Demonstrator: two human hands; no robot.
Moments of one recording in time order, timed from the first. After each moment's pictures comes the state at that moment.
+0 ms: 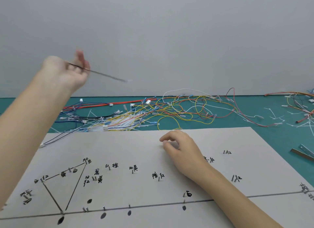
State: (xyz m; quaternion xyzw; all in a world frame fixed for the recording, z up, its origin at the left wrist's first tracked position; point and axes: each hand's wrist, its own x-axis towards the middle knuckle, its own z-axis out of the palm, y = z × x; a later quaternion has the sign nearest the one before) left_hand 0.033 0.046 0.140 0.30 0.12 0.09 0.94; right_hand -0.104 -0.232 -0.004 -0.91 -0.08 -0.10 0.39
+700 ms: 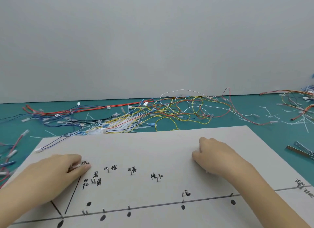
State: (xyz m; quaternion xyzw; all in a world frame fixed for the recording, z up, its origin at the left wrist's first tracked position) left_hand -0.069 0.126 -0.045 0.98 -0.14 0.12 0.06; right_hand -0.124 -0.288 0.024 -0.99 0.10 0.09 0.08
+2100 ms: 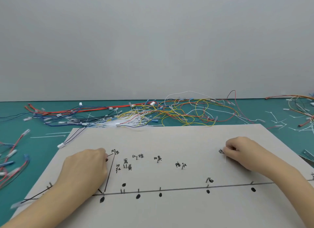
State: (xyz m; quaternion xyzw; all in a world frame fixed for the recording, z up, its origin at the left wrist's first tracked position) left_hand -0.086 0.019 -0.018 0.99 -0.02 0.11 -0.06; right_hand -0.105 -0.383 0.014 -0.99 0.05 0.03 0.11
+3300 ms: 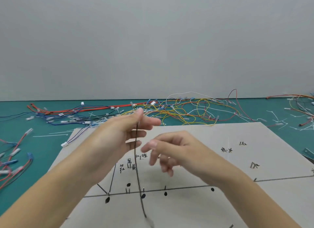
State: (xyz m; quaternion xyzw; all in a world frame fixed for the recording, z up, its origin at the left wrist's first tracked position) left_hand -0.106 -0.040 0.083 0.71 -0.09 -0.15 0.68; right_hand -0.137 -0.219 0.065 -0.75 -0.16 0.15 0.63
